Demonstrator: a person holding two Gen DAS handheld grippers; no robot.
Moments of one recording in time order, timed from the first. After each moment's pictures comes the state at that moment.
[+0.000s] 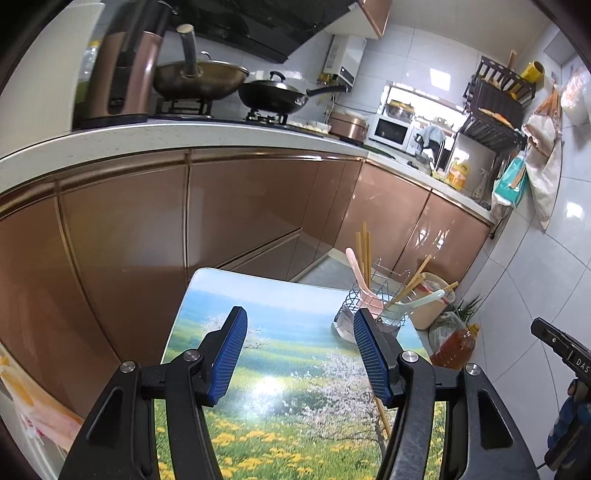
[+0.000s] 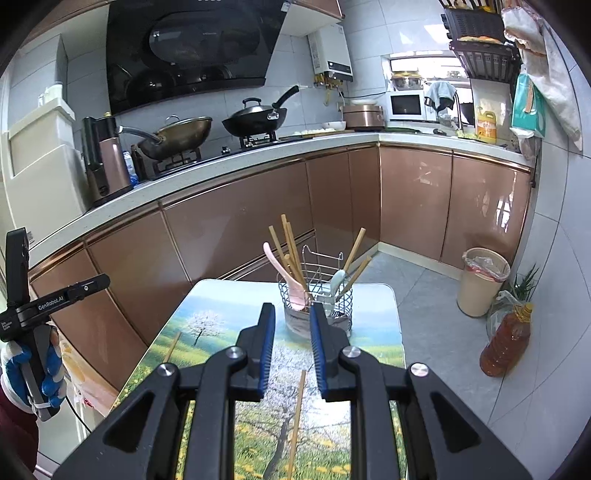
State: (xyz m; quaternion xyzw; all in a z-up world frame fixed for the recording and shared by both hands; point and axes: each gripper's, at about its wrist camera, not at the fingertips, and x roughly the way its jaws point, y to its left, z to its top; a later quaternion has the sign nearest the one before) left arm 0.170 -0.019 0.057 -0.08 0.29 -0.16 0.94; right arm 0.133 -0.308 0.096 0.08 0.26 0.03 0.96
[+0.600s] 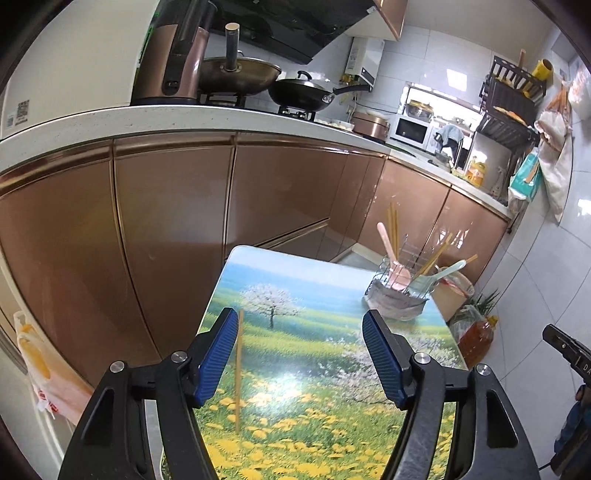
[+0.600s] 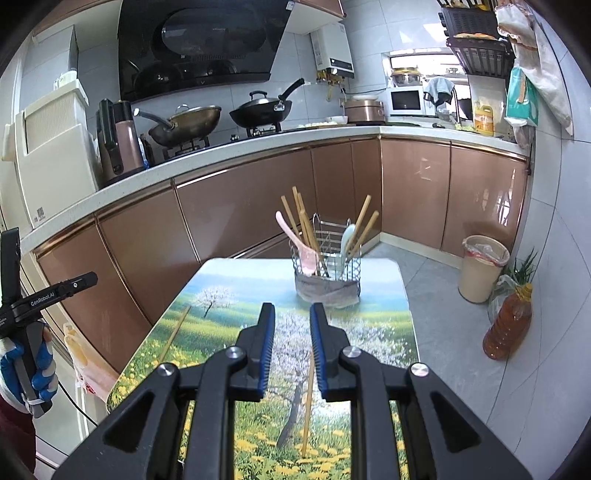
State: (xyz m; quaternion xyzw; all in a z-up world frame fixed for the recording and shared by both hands) left arm 0.121 0.014 0.020 -0.07 0.30 -0.11 0.94; right arm 0.086 -0.277 0.051 0.08 0.26 0.03 0.96
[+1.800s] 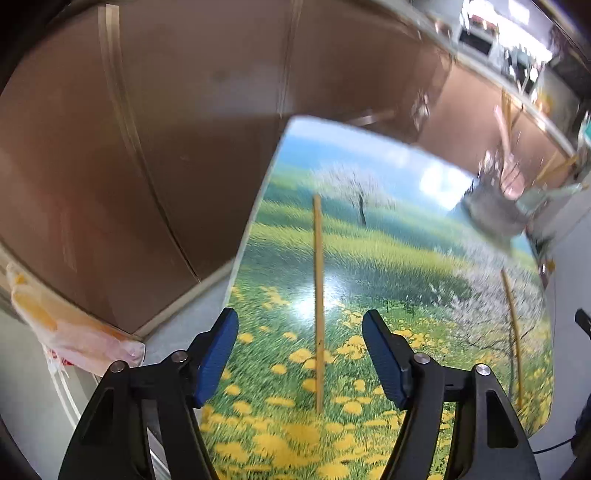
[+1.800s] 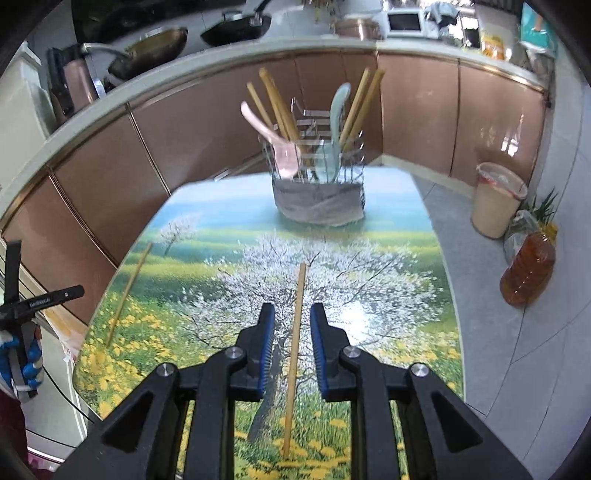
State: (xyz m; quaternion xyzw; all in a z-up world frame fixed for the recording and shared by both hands) left arm 0.220 0.052 -0.124 -0.04 0.51 -0.06 0.86; right arm 0.190 -0.294 -0.077 0.11 0.42 0.05 0.90
